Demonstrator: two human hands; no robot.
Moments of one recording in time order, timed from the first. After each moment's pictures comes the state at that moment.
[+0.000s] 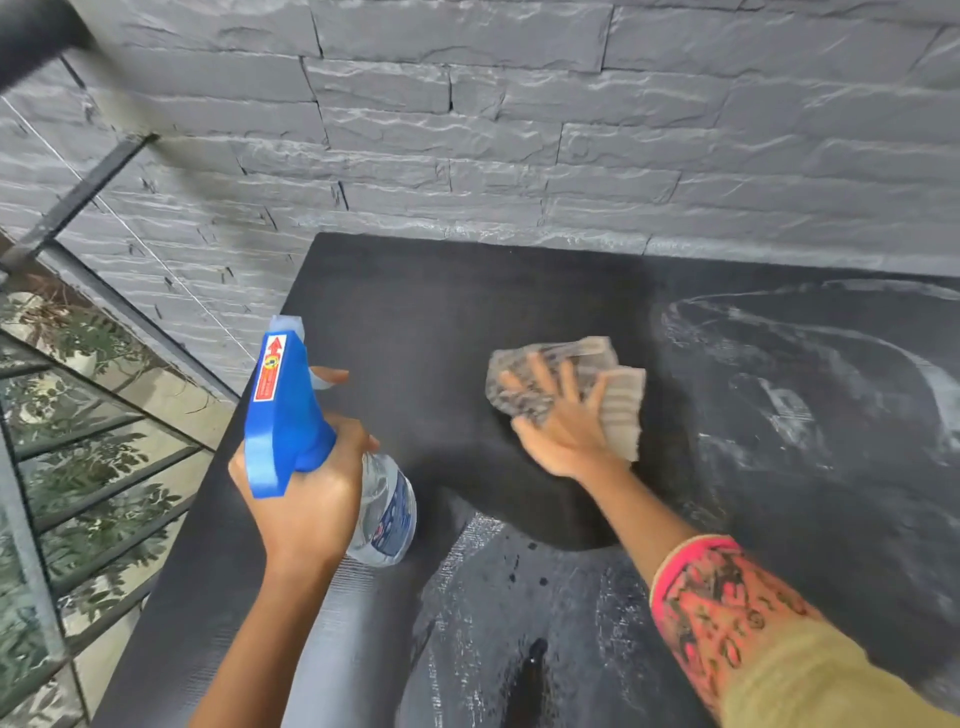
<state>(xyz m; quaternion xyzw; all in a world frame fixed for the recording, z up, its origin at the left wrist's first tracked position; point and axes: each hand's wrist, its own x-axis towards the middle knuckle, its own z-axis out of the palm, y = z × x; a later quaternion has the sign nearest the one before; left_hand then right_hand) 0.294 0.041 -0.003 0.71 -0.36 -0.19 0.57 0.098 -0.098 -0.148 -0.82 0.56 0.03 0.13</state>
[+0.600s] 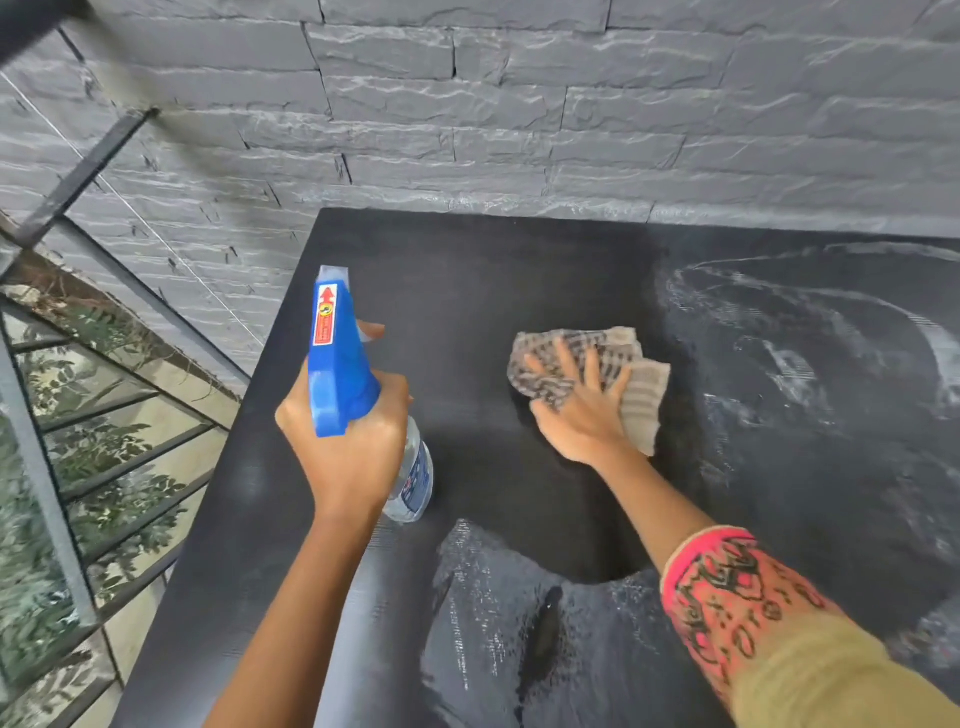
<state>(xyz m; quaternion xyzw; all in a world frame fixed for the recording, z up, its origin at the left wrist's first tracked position) 0.284 0.043 0.002 0.68 -0.39 -0.18 0.59 0.090 -0.067 -0.158 -0.79 0.60 0.01 0.13</state>
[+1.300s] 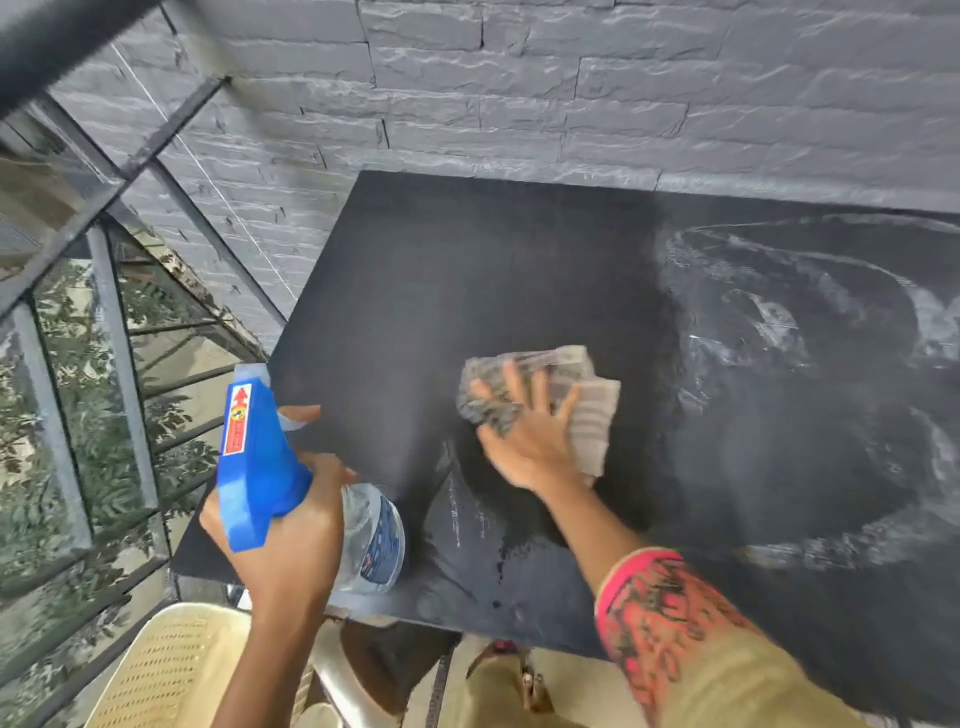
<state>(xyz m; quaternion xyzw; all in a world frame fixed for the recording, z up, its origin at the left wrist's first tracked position) 0.272 0.213 -0.002 0.77 -0.27 -0.15 0.55 0.124 0.070 -0.146 -0.83 0.54 0.01 0.15</state>
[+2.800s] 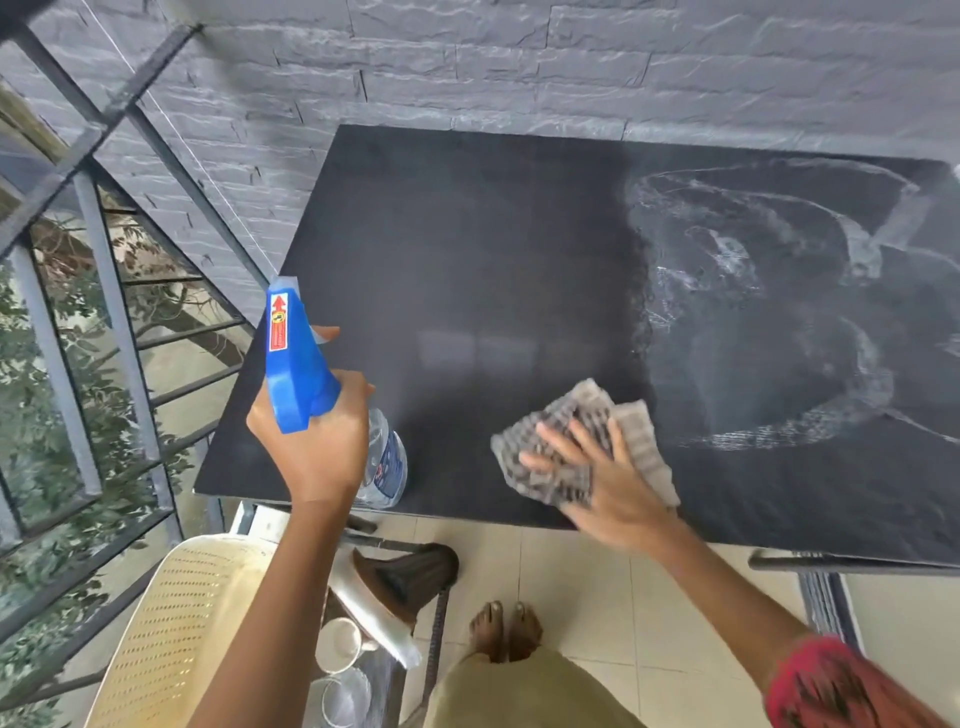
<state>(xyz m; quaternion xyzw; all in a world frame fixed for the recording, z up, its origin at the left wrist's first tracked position) 0.282 0.238 -0.011 0.68 -0.36 -0.15 0.62 0.002 0.209 -0.160 -0.91 0.41 0.03 0.11</state>
